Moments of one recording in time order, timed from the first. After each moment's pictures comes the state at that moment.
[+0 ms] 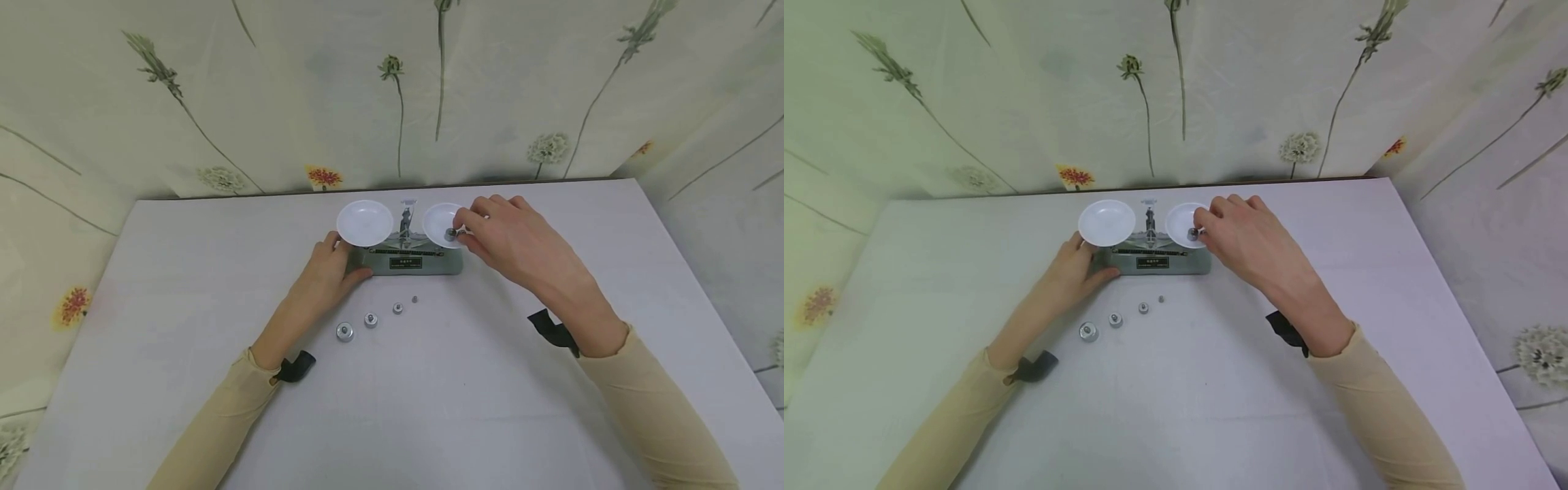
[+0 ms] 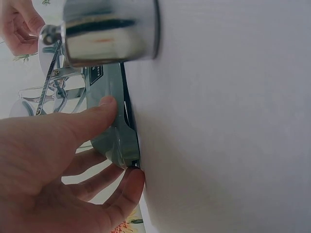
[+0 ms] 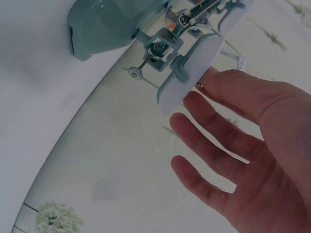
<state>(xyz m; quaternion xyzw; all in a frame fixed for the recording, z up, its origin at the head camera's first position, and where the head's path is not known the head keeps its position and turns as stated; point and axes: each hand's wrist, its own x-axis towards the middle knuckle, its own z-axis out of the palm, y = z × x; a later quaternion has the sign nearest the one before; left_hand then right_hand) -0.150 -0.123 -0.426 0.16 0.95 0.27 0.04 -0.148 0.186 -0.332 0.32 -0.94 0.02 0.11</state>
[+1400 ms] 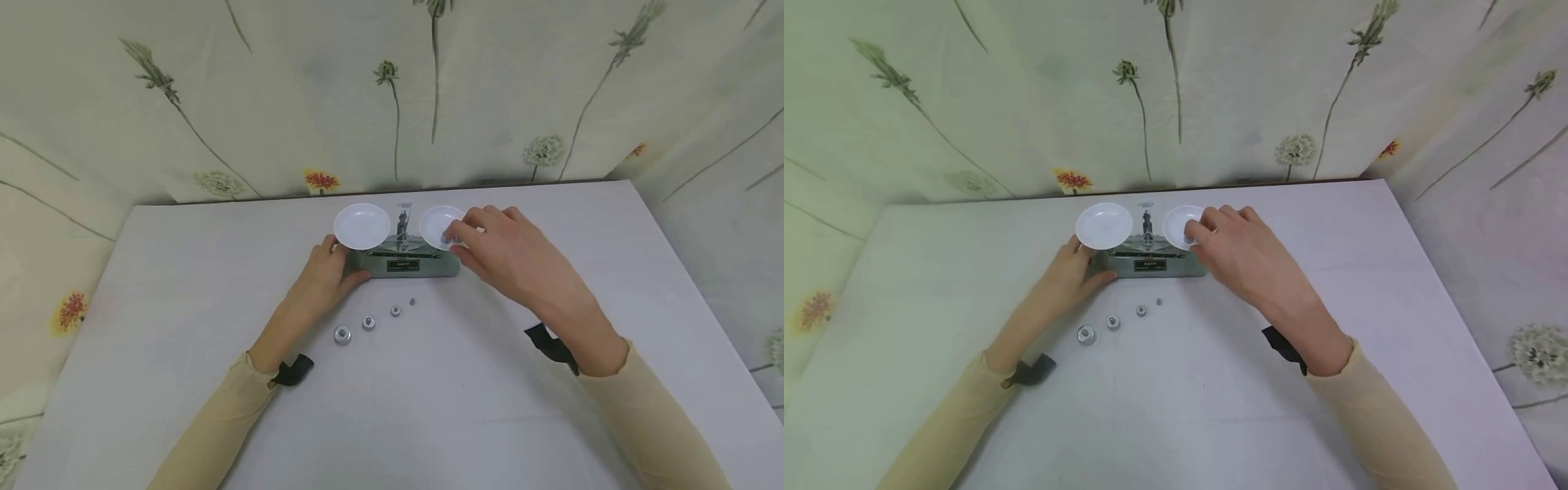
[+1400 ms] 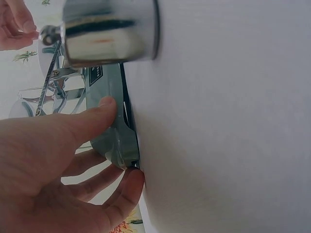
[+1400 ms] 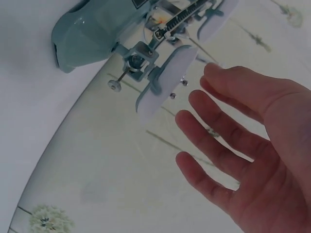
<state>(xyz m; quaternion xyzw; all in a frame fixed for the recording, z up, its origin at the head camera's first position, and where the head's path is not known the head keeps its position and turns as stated) -0.149 -0.124 -0.427 0.17 0.95 0.28 0.02 -0.129 0.181 -0.329 0.34 -0.93 0.05 0.14</state>
